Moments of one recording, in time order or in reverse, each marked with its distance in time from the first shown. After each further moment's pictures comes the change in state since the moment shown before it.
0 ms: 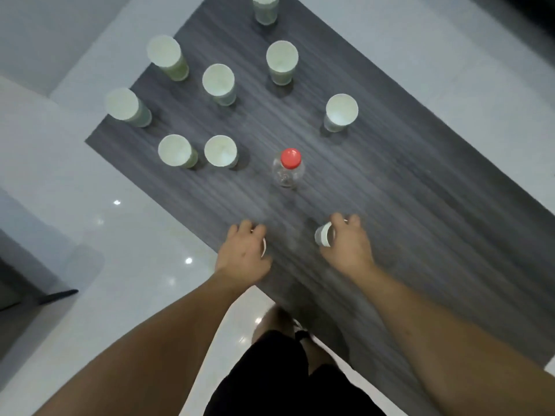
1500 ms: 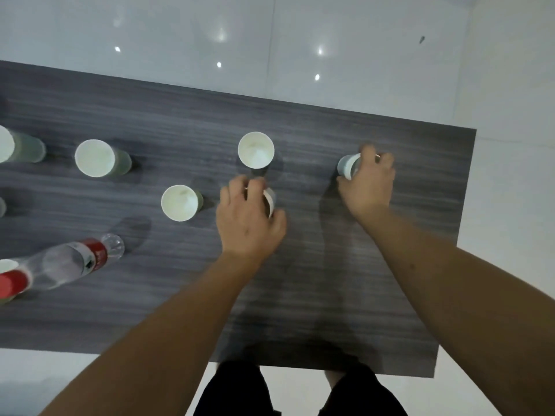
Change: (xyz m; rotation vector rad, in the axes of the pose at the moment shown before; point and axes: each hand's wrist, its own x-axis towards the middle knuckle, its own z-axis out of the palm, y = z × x) left_hand 0.095 0.348 0.058 0.011 0.267 0.432; right_hand 0.018 0.315 -0.131 0.355 0.510 0.603
